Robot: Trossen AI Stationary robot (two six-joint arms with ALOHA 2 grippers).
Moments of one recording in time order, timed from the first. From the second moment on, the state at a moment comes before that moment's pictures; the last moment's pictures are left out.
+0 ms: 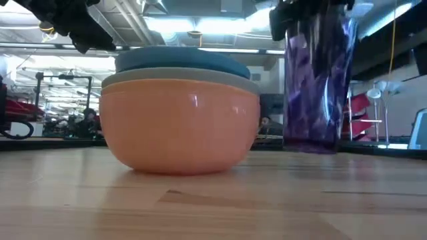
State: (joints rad) left arm 0.06 0.51 0.60 -0.57 -0.16 -0.13; right arm 0.07 1.61 1.29 -1.03 -0.12 0.41
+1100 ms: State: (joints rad) left arm 0.06 0.51 0.60 -0.57 -0.17 -0.15; right arm 0.00 1.80 1.50 -1.15 -0.09 0.16
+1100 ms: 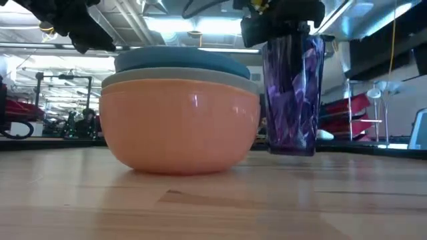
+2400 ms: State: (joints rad) left arm 0.06 0.51 0.60 -0.59 -0.17 -0.15; right arm 0.00 1.81 1.54 -1.14 -0.17 0.12
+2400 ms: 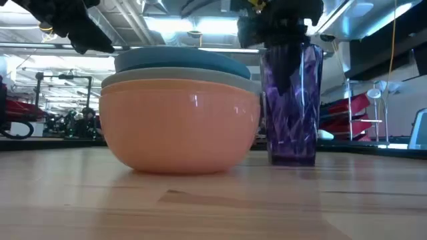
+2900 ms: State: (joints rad) left arm 0.06 0.43 0.60 -0.52 -0.15 -0.11; right arm -0.08 1.81 1.88 -1.37 -0.10 0.04
